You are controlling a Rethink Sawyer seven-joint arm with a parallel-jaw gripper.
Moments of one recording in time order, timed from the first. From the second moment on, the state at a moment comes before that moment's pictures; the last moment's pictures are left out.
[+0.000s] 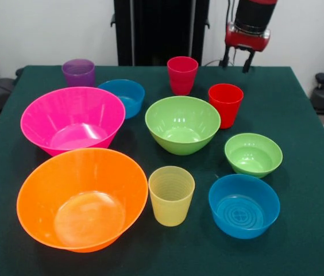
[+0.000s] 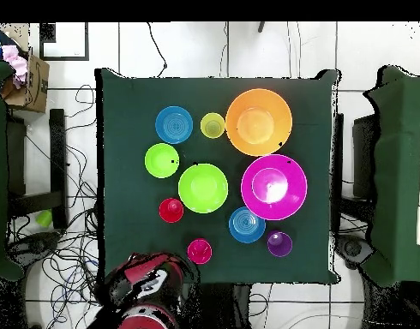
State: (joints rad) arm 0.22 -0.55 -0.09 2.10 -0.23 0.07 2.36
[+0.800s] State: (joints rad) arm 0.33 -0.64 -0.12 1.99 -0.19 0.23 2.36
